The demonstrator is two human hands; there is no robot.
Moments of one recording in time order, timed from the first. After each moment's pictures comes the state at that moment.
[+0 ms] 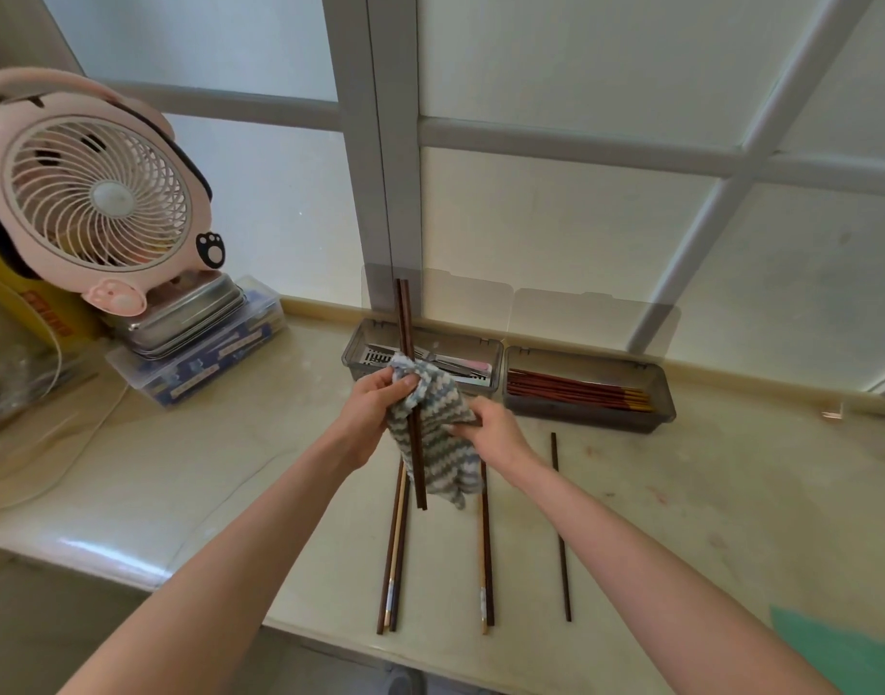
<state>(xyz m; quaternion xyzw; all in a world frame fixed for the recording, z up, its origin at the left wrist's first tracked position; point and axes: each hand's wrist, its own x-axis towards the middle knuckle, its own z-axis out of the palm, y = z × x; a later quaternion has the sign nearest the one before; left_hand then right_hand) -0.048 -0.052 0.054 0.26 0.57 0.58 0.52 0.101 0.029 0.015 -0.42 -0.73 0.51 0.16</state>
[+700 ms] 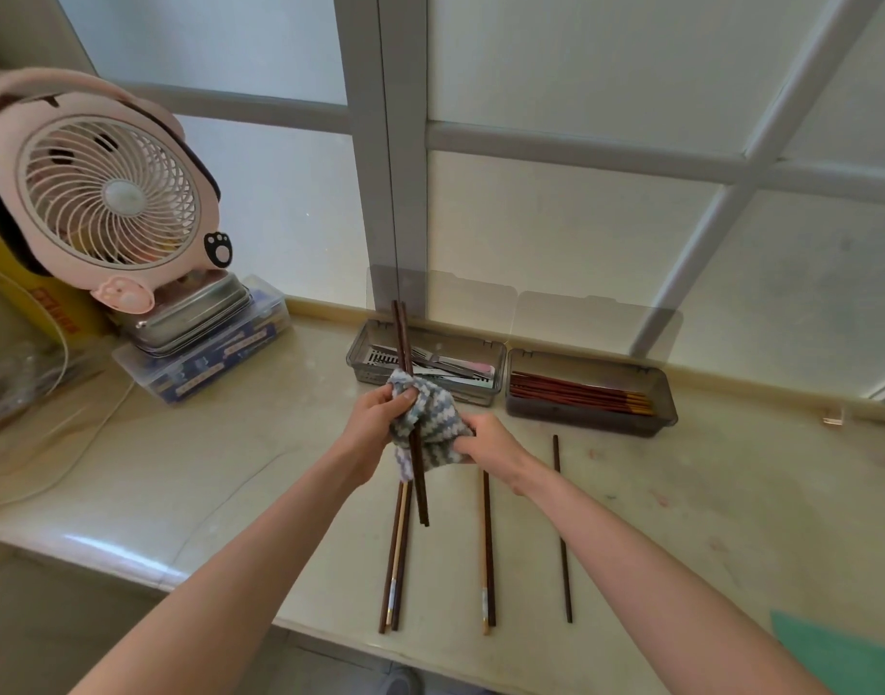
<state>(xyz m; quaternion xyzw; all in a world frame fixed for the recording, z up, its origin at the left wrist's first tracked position) -0.045 -0.060 0.040 0.23 0.61 0.57 0.51 0.100 0.016 0.018 -0.37 -0.70 0.61 0.10</state>
